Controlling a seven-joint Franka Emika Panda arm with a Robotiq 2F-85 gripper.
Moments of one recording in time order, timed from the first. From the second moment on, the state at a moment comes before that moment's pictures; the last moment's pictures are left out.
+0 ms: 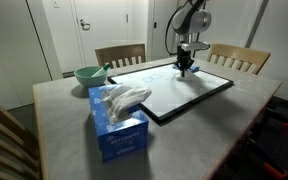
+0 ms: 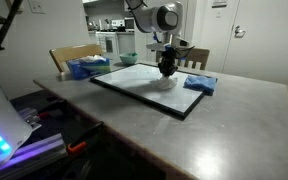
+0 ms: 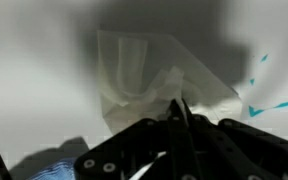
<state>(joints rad) -0.08 0.72 -0.13 -1.74 0.06 2.28 0.11</state>
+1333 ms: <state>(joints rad) -0.06 0.73 -0.05 -1.71 0.06 2.30 0.04</state>
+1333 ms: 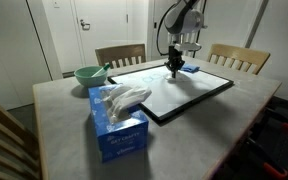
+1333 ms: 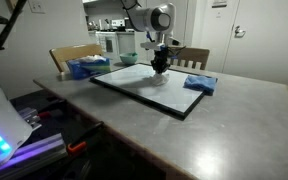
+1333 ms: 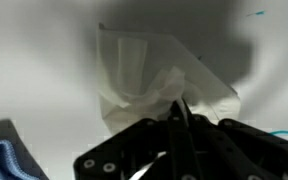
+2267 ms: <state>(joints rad) -0.03 0.73 -0.06 -1.71 0.02 2.31 0.04</state>
